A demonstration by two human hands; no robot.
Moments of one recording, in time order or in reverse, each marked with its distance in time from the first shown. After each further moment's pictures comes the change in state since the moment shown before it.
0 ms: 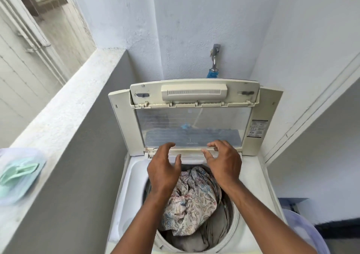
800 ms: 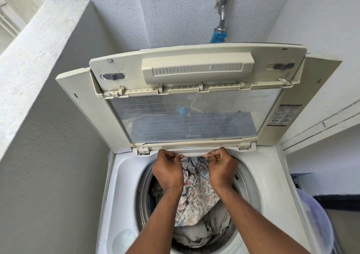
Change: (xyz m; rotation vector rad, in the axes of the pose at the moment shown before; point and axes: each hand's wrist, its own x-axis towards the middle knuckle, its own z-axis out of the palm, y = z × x) left_hand 0.009 -0.068 0.128 -0.258 -0.032 -0.657; right_hand -0.023 0.077 0.128 0.224 -0.018 0.424
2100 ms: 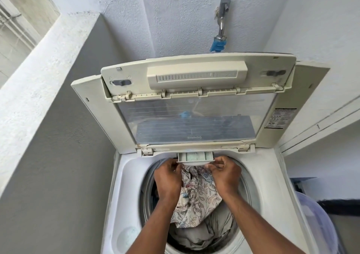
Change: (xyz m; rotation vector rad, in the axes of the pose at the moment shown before) left_hand -0.012 -0.008 -0.029 0.178 -0.198 0.157; right_hand -0.011 0.007 -0.023 0.103 -0.163 0.042
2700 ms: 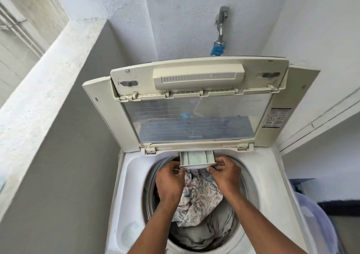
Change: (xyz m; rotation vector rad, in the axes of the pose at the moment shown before) left_hand -0.023 0.008 -0.020 0.124 -0.039 0.079; right_hand -0.008 -0.009 -0.014 -0.101 -0.083 0.049
